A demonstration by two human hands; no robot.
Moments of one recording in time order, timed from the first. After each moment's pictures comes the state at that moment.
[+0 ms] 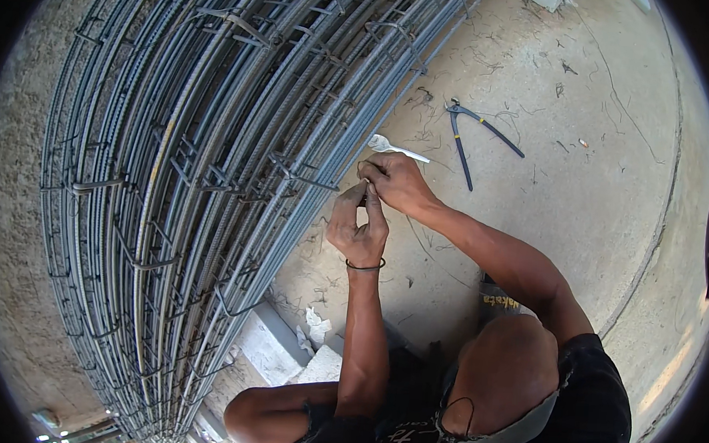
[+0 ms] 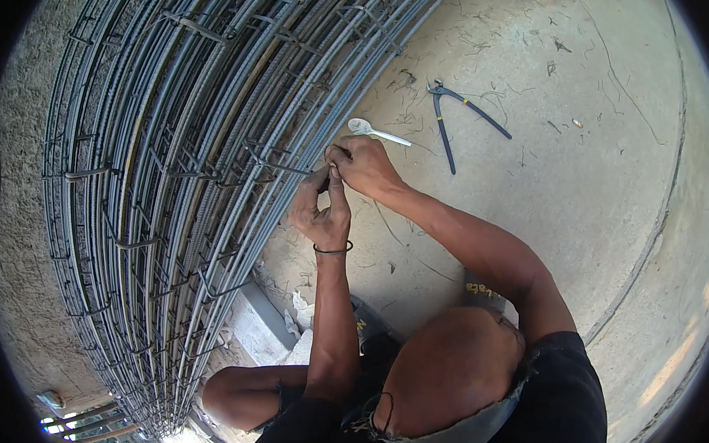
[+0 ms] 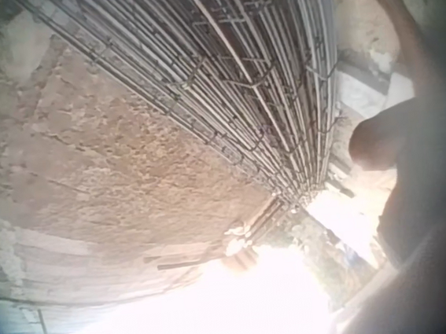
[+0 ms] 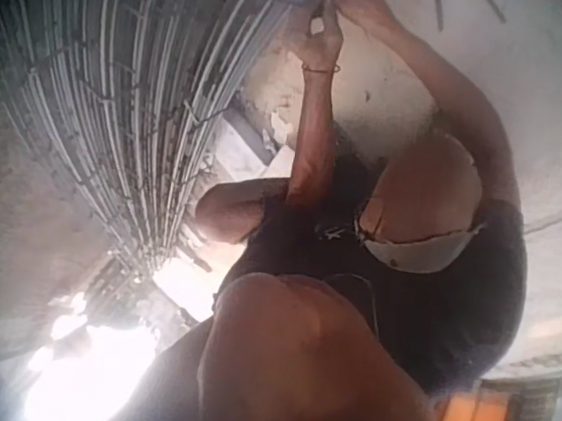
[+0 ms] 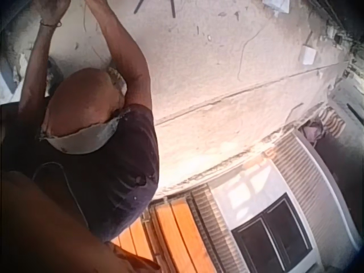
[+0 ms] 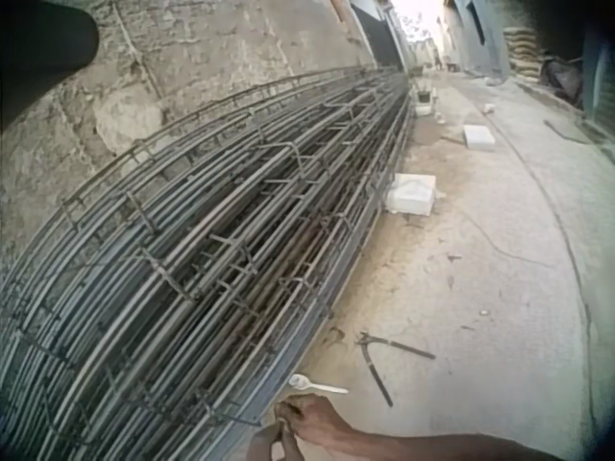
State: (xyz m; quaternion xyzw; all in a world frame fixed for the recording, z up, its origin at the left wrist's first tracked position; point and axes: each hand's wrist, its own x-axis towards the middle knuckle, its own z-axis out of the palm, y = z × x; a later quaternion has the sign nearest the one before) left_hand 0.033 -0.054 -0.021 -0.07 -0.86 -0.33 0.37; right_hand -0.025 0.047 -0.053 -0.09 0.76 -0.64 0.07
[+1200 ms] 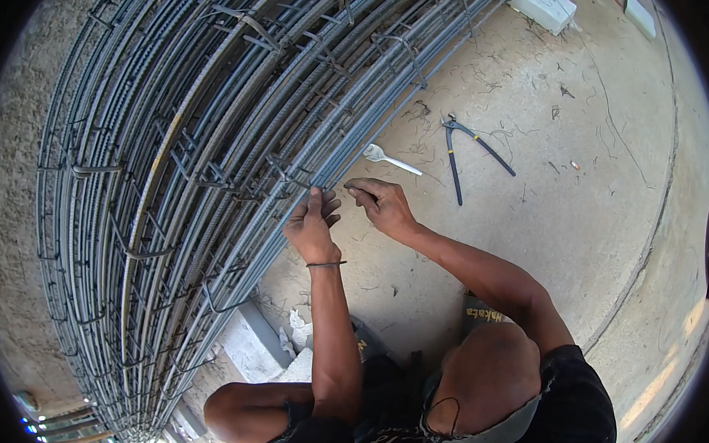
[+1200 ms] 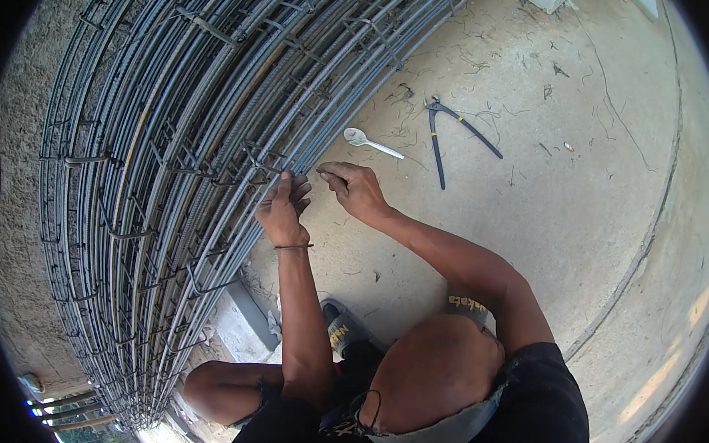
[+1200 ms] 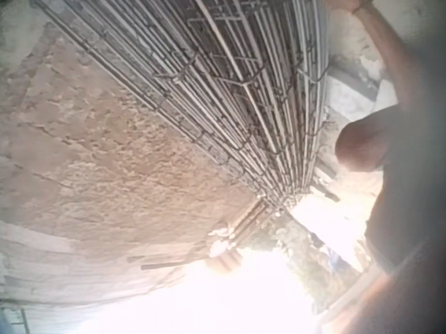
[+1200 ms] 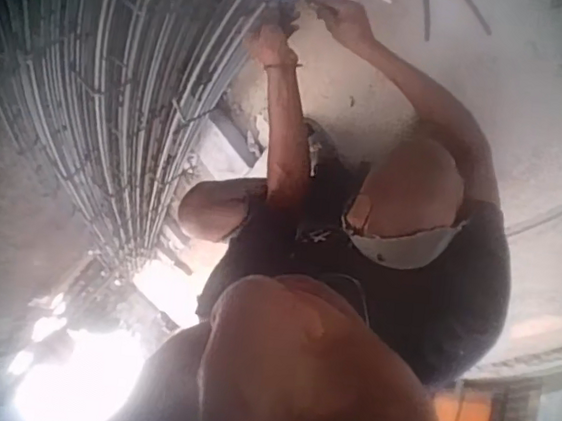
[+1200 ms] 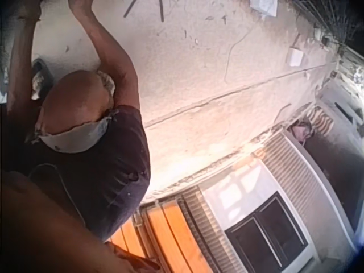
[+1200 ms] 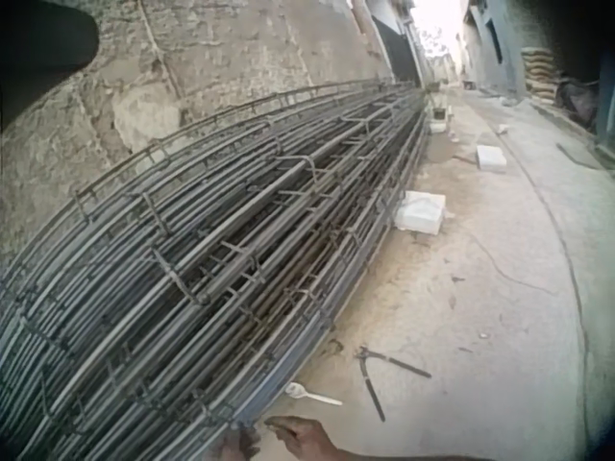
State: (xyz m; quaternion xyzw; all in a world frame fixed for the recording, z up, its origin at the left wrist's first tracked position) left_hand 0.023 -0.084 -0.009 0.31 -0.64 -0.68 0.19; right_hand -0.008 0.026 -0.078 -0.12 0.72 -0.69 -0.01
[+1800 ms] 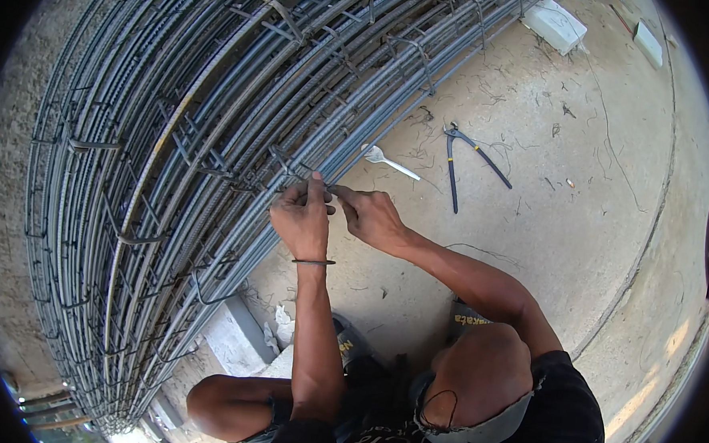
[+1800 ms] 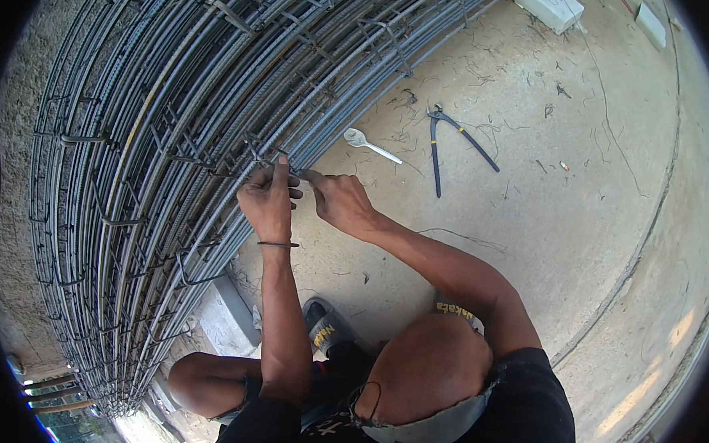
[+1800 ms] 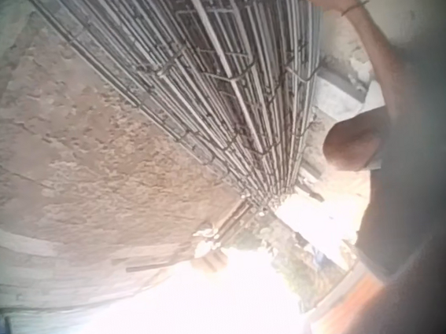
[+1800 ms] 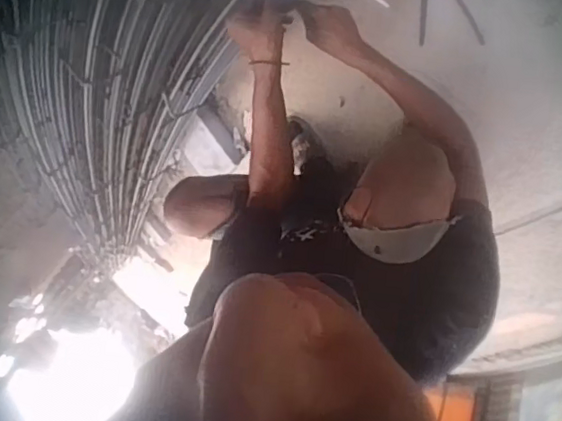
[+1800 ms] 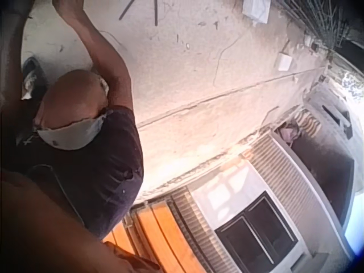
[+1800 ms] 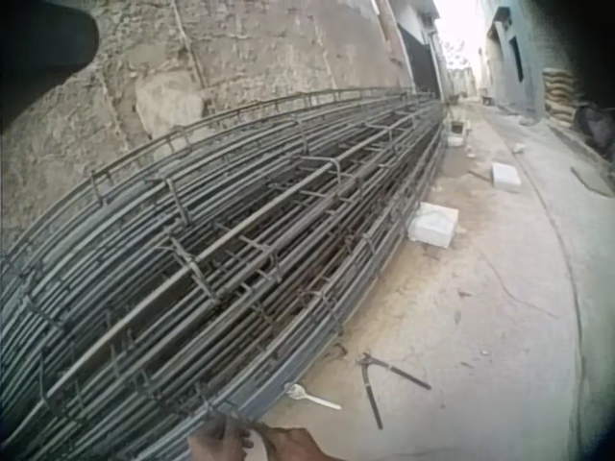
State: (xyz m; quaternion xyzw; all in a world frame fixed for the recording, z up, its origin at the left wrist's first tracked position) left_hand 0.017 -0.085 0.025 0.25 -0.80 -0.51 0.19; right_hand -0.002 0.016 -0.059 -0.26 0.80 -0.53 -0.04
